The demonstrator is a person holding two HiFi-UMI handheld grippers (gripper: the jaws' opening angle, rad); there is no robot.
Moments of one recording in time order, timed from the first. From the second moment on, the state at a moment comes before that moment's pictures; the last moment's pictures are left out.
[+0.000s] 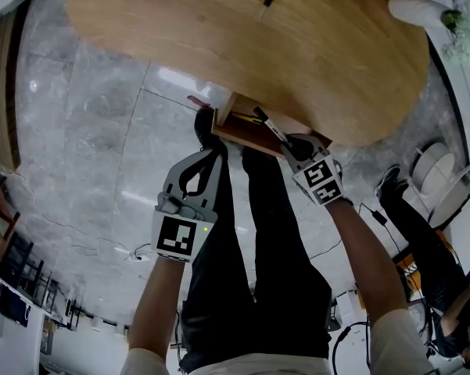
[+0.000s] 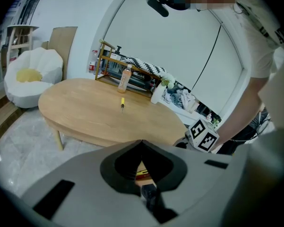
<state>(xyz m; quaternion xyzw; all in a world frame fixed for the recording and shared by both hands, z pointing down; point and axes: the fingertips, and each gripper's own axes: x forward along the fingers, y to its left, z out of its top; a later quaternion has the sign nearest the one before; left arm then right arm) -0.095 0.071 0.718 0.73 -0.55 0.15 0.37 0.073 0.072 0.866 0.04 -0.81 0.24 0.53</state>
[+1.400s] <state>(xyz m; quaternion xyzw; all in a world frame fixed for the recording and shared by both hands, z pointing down) -0.091 0.072 0.723 0.74 -0.53 0.17 0.37 0.088 0.065 0.894 0.12 -0.78 0.27 0.56</state>
